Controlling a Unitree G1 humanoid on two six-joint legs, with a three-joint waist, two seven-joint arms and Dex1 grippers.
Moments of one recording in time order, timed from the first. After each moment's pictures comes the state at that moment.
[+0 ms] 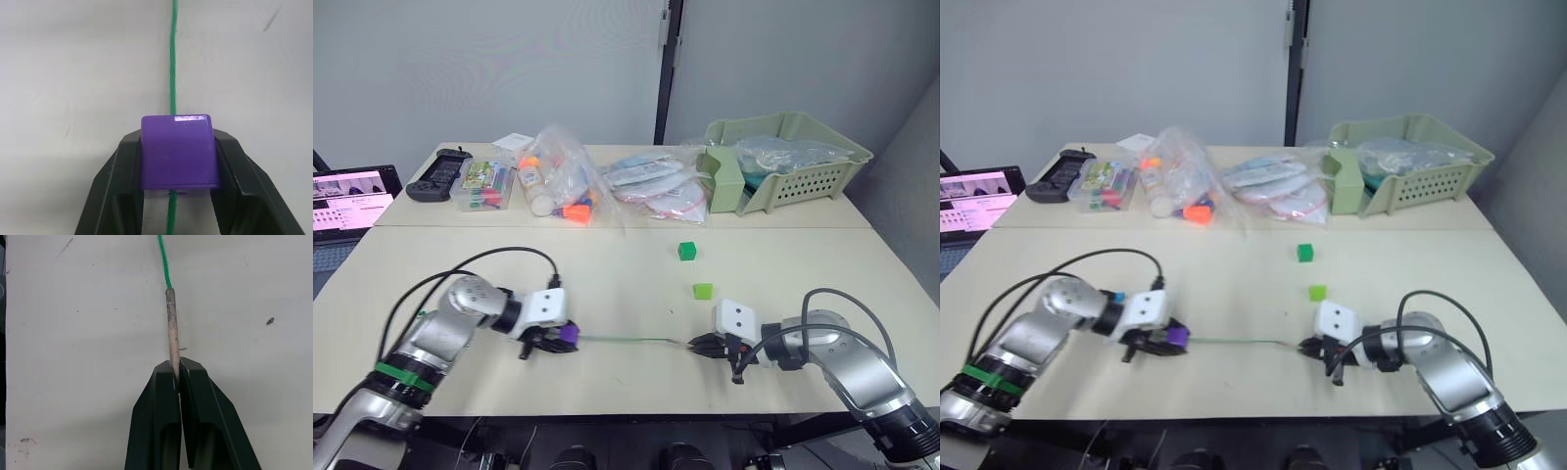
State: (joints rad) left arm -0.48 0.86 -0.28 0.20 -0.11 0.06 -1.37; right arm -0.27 -0.80 0.24 -0.25 0.20 0.42 1.09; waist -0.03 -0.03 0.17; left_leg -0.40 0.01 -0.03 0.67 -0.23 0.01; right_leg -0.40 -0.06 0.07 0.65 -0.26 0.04
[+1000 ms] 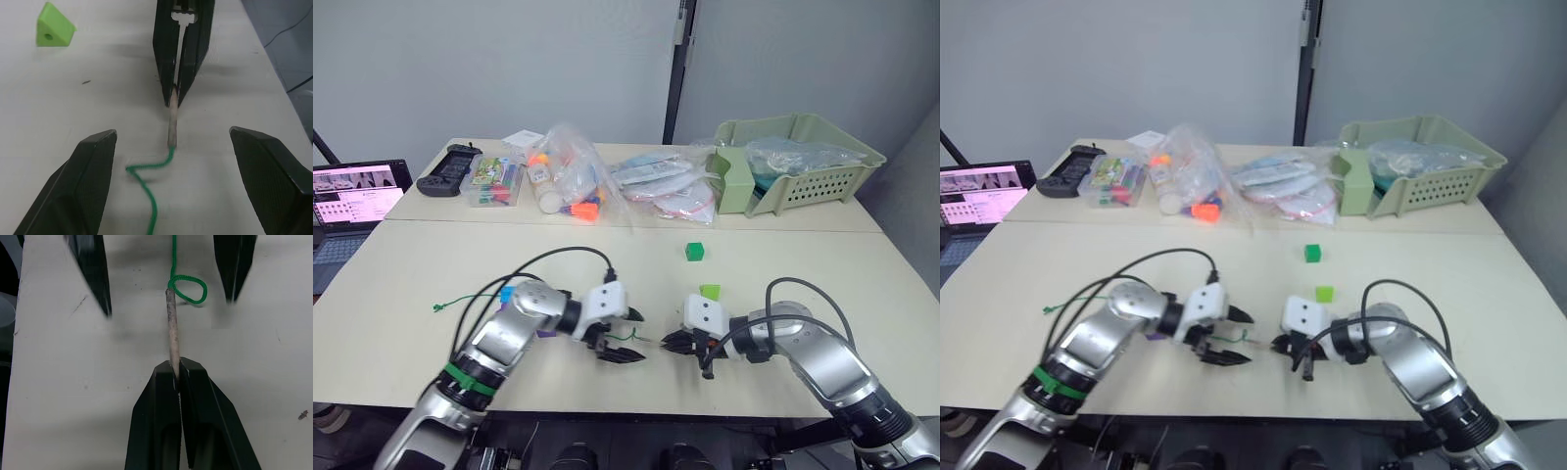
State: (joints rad) left arm -0.54 0.50 -0.40 -0.04 -0.13 0.36 -1.18; right arm -0.39 -0.70 0.35 -0.31 0.16 0.58 1.04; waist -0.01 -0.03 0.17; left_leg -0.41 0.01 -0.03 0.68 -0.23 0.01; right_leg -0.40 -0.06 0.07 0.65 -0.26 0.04
